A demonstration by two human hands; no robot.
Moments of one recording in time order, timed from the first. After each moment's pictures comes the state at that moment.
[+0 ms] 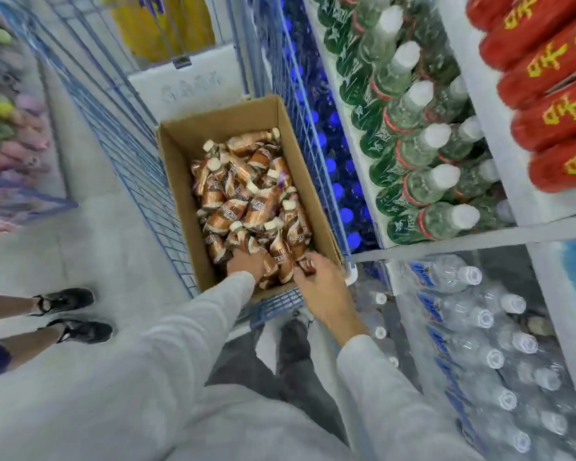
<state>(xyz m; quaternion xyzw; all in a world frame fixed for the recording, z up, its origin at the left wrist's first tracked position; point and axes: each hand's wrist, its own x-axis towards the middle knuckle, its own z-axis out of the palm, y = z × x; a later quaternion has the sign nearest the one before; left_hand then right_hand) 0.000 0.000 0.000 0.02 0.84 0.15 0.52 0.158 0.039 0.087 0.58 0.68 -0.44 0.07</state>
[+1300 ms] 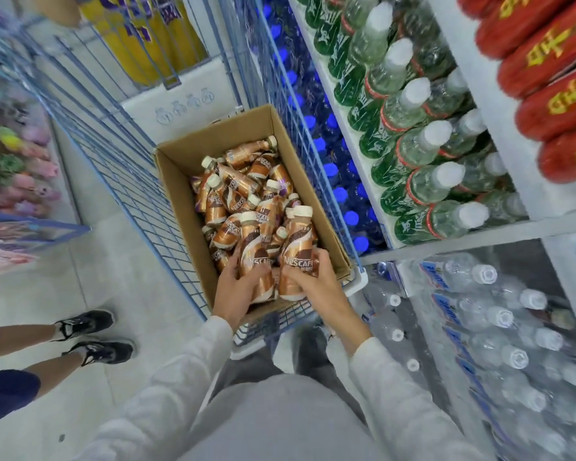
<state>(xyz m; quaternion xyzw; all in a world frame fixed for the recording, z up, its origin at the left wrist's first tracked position) -0.020 -0.036 0.077 0.05 0.74 0.40 0.53 0.135 0.045 0.084 0.58 0.45 -0.68 -0.07</state>
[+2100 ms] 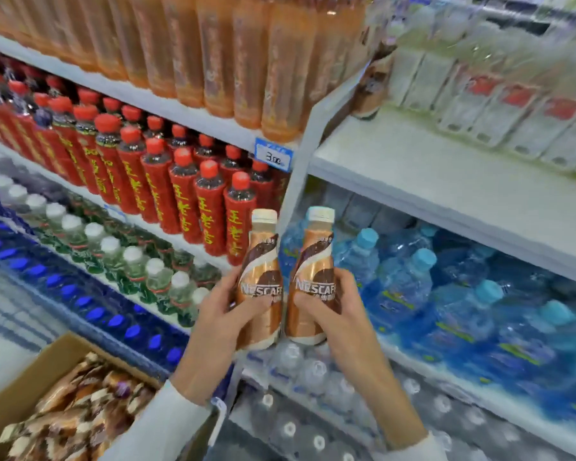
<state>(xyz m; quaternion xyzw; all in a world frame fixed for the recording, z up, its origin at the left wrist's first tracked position) 0.199 0.090 0.345 0.48 0.37 0.44 0.66 0.368 0.033 0.366 0.59 0.40 -0.45 -0.54</state>
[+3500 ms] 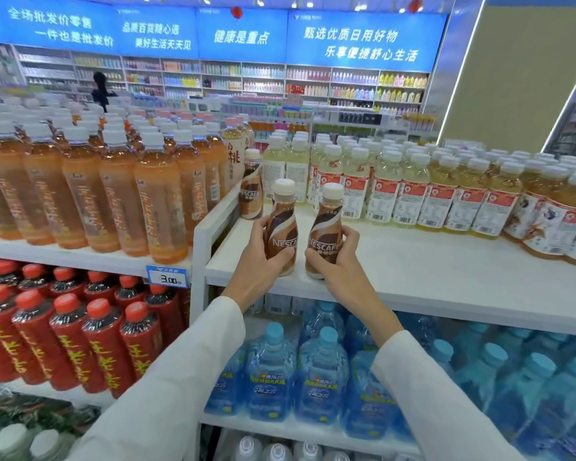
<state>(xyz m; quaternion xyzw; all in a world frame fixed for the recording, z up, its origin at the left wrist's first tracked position) 0.422 0.238 0.454 0.76 0.24 0.37 0.48 0.561 0.122 0.458 0.67 0.44 -0.15 -0.57</state>
